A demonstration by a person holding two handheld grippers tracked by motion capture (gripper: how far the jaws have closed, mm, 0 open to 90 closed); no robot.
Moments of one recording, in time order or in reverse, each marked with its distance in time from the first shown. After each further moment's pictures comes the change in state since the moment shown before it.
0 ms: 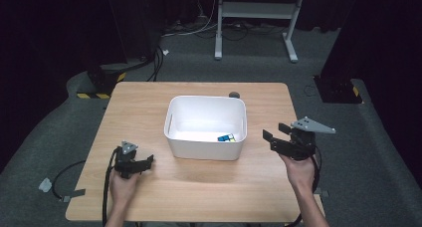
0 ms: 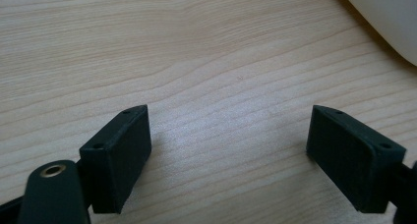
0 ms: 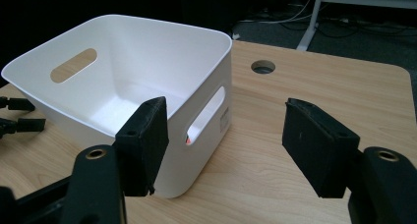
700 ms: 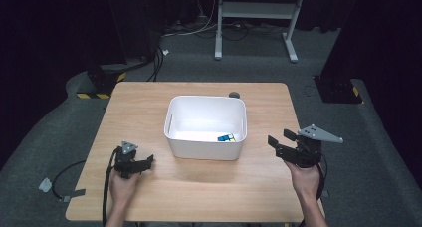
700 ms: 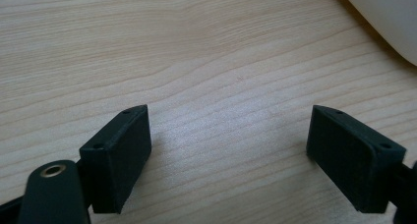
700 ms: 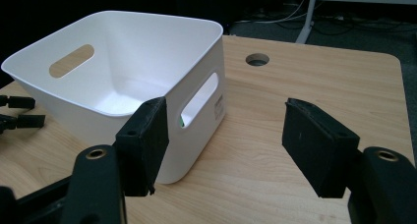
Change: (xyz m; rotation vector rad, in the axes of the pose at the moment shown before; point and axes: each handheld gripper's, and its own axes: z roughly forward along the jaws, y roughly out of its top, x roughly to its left) left arm 0.000 0.000 0.000 0.000 0.001 0.000; right arm -0.006 -0.018 -0.013 -0.012 -0.009 0.027
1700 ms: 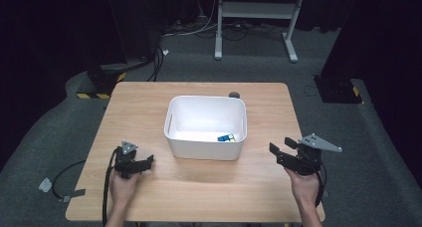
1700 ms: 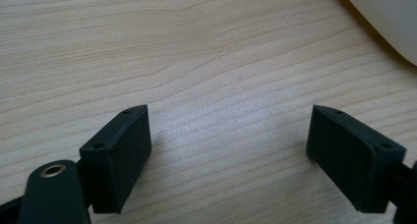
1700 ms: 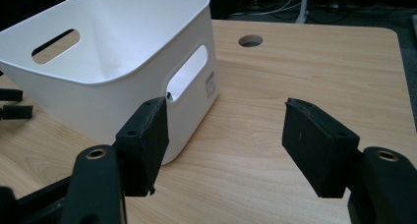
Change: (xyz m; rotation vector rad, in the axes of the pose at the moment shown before) left arm 0.000 0.000 0.000 -0.001 0.003 -0.001; right arm -0.007 -0.029 0.004 0.012 -0.019 0.037
